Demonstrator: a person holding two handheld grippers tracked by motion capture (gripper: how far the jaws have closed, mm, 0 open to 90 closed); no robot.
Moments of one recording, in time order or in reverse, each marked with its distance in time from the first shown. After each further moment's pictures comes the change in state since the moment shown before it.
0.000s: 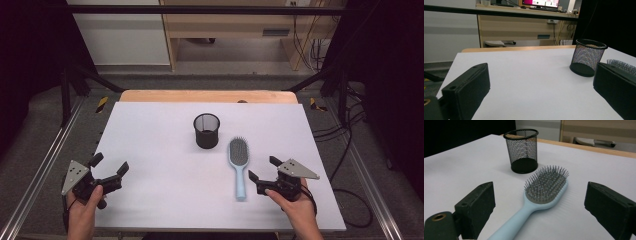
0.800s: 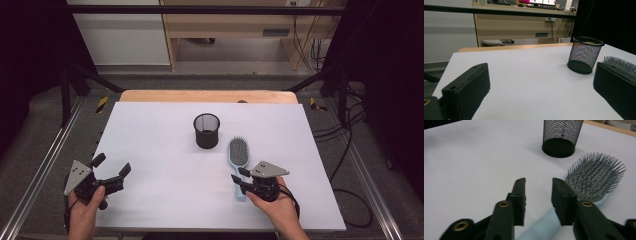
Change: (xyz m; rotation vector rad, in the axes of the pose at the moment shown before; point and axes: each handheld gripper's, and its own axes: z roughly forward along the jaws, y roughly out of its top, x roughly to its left) left arm -0.004 0.000 0.001 0.014 -0.017 0.013; right arm 0.038 0.000 0.033 0.177 0.149 -0.121
